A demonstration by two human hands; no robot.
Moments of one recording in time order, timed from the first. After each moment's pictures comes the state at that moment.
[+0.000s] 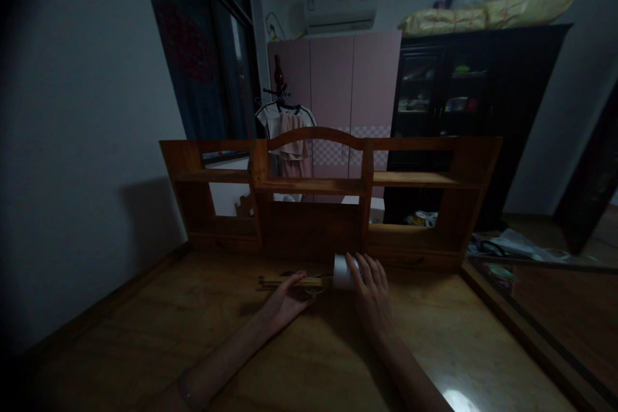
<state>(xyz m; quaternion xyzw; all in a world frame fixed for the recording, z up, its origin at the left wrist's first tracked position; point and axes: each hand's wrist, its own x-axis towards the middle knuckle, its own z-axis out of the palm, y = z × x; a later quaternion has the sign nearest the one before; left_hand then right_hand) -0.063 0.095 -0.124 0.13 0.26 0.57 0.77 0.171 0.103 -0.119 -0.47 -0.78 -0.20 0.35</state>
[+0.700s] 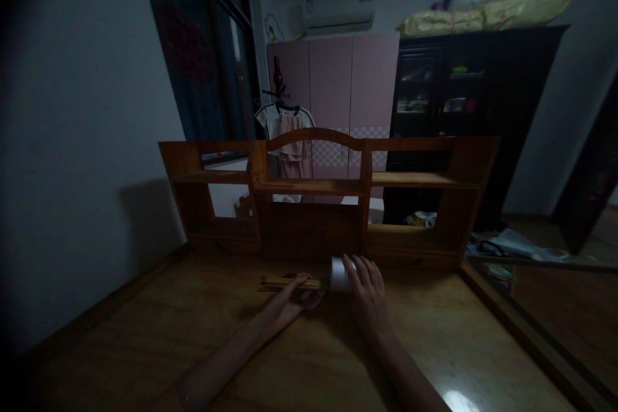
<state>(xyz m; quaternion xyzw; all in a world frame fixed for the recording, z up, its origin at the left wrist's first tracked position) -0.057 0.096 -0.131 0.21 0.26 0.59 0.73 0.167 0.103 -0.121 -0.46 -0.79 -0.19 0.36</state>
